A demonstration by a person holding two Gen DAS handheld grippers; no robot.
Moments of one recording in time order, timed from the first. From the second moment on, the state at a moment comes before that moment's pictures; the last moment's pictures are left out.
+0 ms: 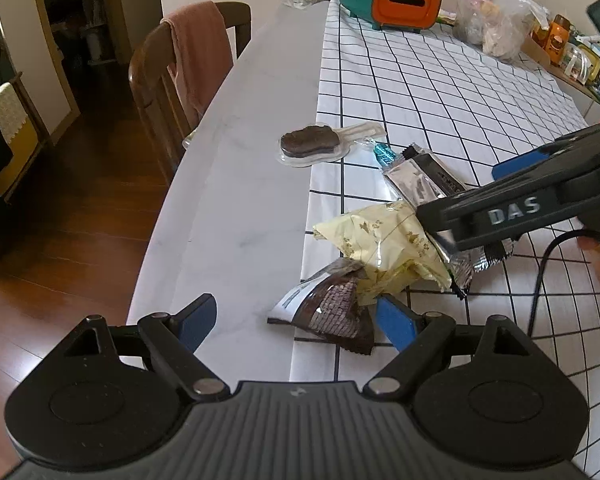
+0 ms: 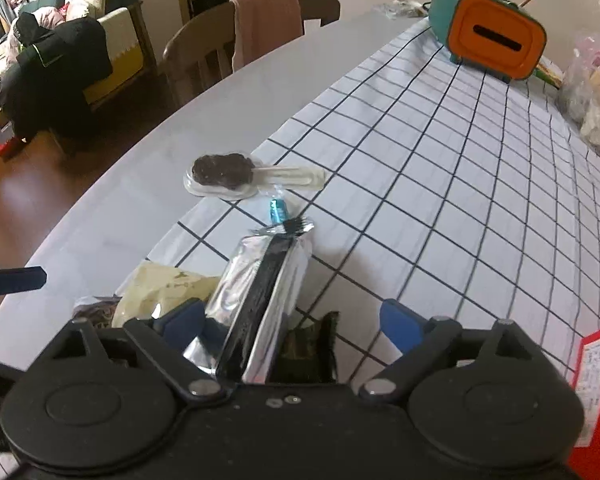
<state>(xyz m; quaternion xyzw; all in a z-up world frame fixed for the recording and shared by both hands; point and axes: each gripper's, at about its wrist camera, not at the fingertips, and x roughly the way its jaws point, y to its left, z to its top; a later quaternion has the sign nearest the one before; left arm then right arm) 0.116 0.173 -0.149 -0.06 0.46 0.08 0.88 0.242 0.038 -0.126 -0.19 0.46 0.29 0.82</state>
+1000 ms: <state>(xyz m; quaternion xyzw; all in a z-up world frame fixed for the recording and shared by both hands) 0.117 0.181 -0.153 -0.10 0.46 0.07 0.88 0.241 0.050 -0.129 -0.19 0.46 0.31 0.81</state>
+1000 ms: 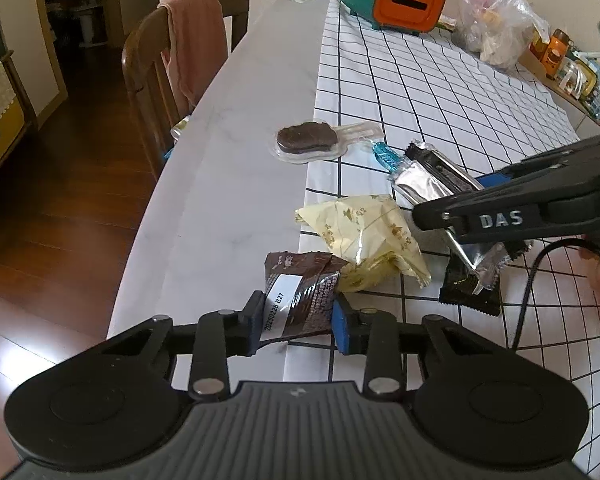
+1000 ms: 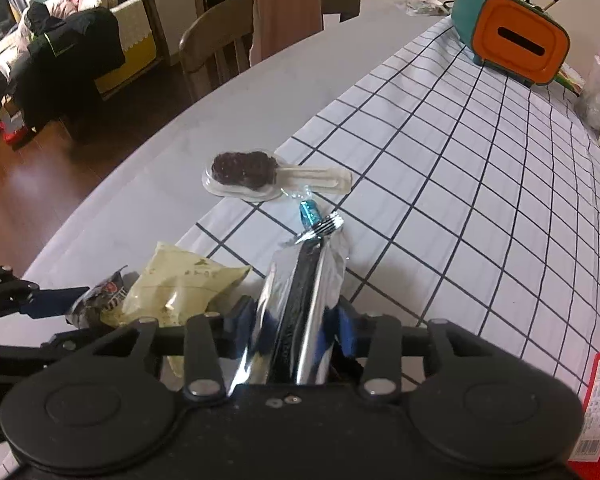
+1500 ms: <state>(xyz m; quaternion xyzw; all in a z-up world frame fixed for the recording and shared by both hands) 0.096 0.182 -0.143 -0.11 0.46 0.08 0.88 0.232 0.021 -0.109 -0.14 0.46 0.32 0.82</state>
